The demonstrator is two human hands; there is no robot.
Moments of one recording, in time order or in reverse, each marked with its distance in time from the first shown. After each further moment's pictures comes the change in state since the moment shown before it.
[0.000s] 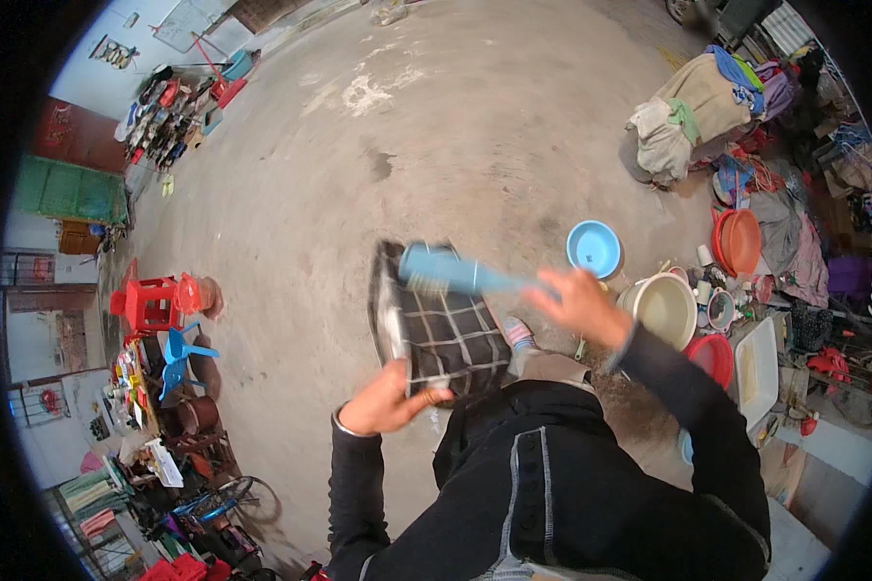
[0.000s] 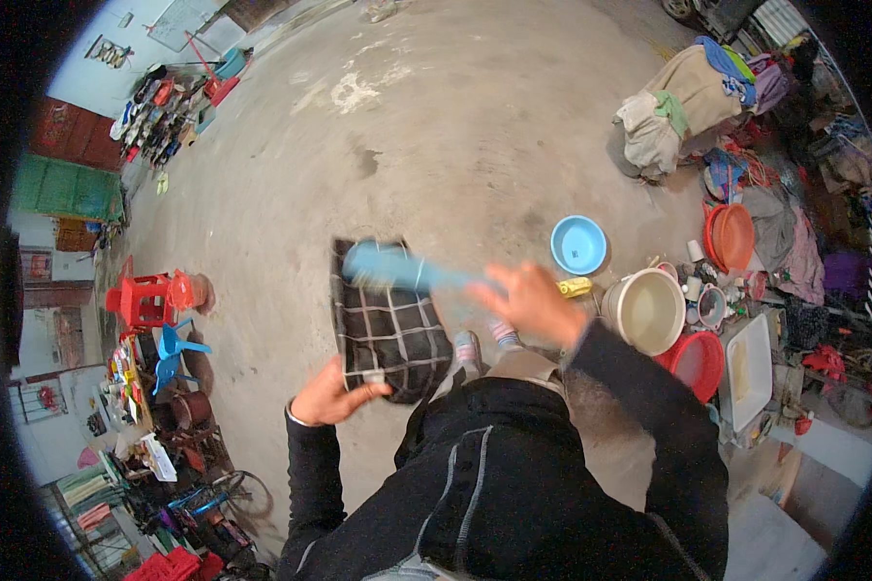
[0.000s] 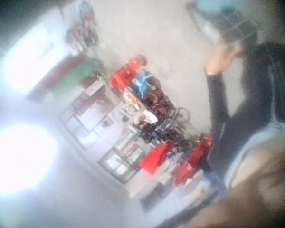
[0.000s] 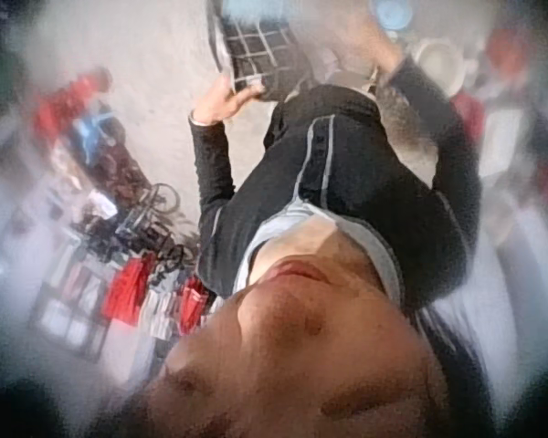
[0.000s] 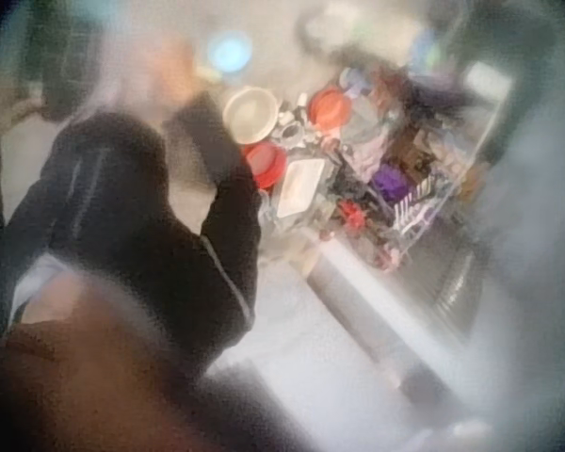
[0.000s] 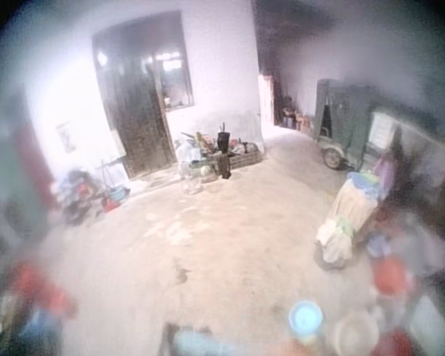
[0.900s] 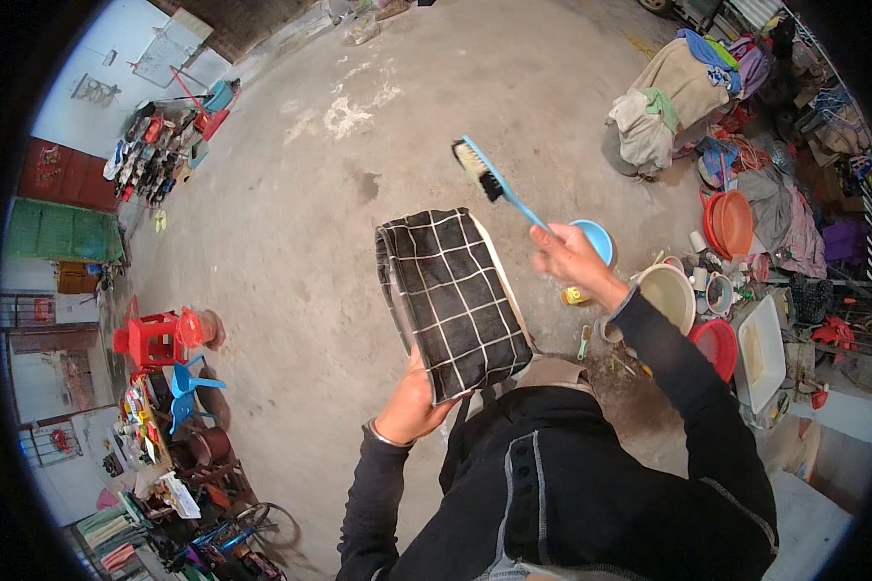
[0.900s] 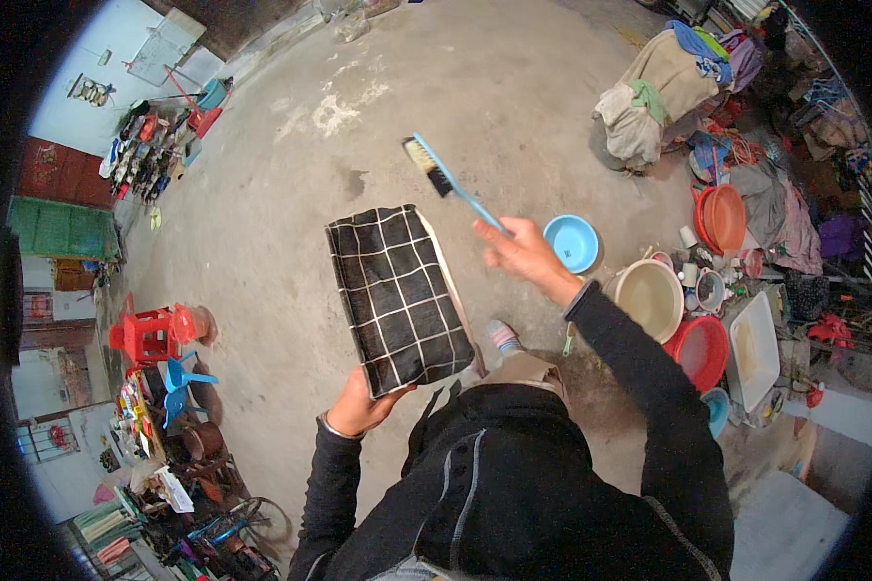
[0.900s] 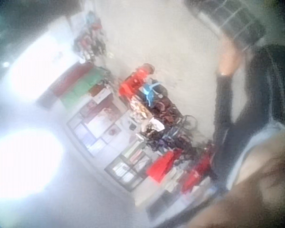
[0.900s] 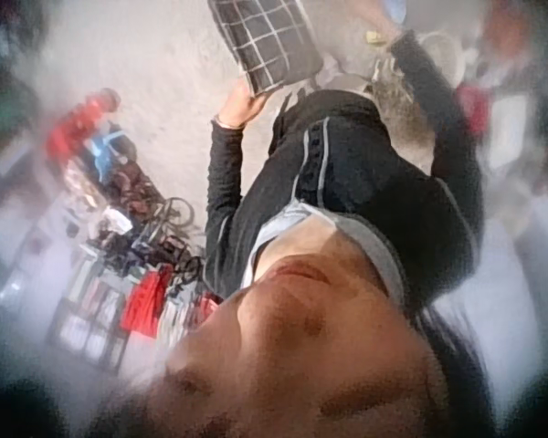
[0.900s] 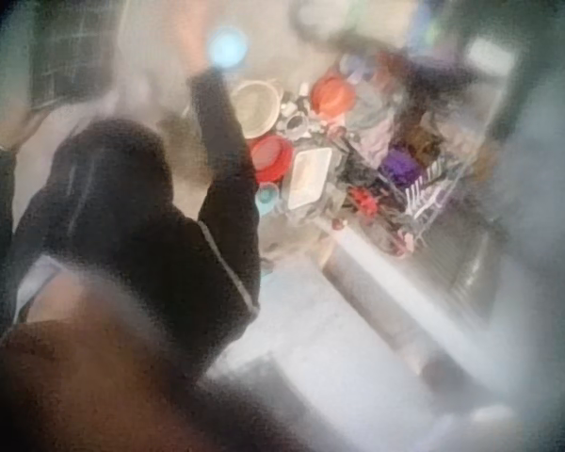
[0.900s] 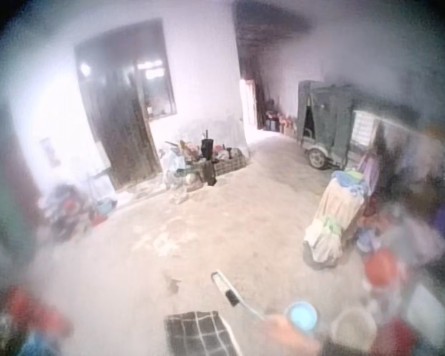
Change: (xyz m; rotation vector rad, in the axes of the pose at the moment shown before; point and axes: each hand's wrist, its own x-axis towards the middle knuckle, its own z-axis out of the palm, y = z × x) left_hand 0.031 -0.012 0.032 0.303 0.171 0.310; right_hand 0.033 0.037 -0.008 0.955 0.039 0.590
